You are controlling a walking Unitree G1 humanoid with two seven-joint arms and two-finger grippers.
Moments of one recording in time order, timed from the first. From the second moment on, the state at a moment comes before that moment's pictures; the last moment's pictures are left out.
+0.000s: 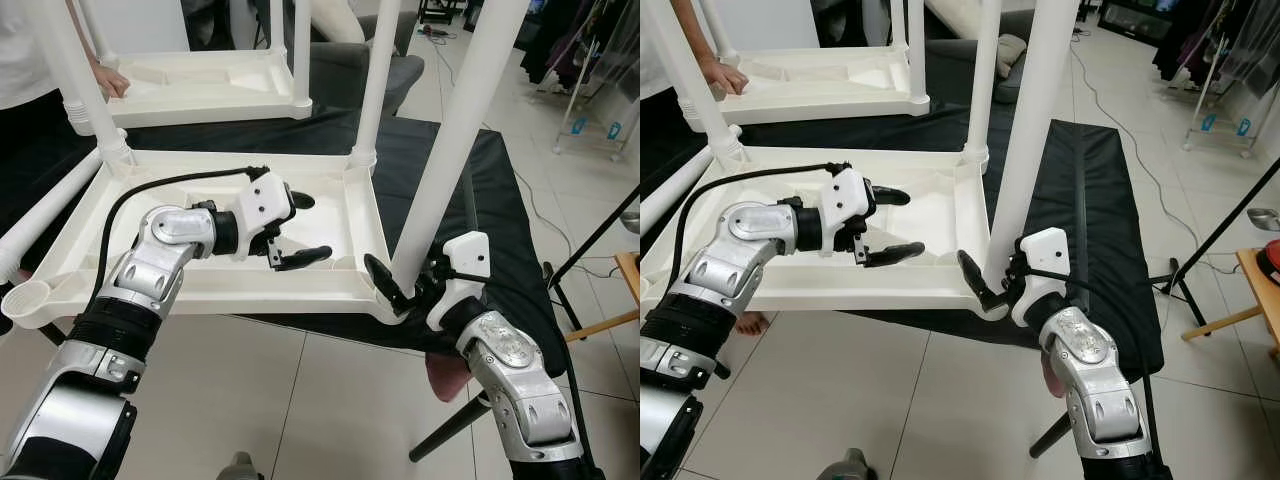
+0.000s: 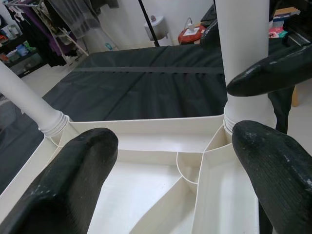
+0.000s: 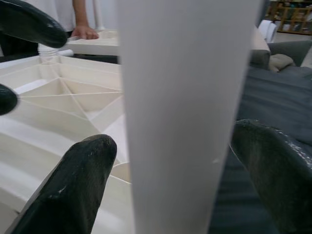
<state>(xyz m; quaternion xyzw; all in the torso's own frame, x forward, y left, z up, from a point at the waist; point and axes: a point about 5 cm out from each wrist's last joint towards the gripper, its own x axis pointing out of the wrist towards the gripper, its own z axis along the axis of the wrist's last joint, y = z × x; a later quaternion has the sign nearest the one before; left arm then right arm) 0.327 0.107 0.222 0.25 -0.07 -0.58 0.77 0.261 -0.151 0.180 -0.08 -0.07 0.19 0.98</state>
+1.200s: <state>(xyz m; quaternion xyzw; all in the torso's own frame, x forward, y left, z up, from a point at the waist) 0.320 0.120 0.203 0.22 -0.01 -0.56 0.80 0.273 -0.157 0.179 -0.10 -0.06 0.13 0.98</state>
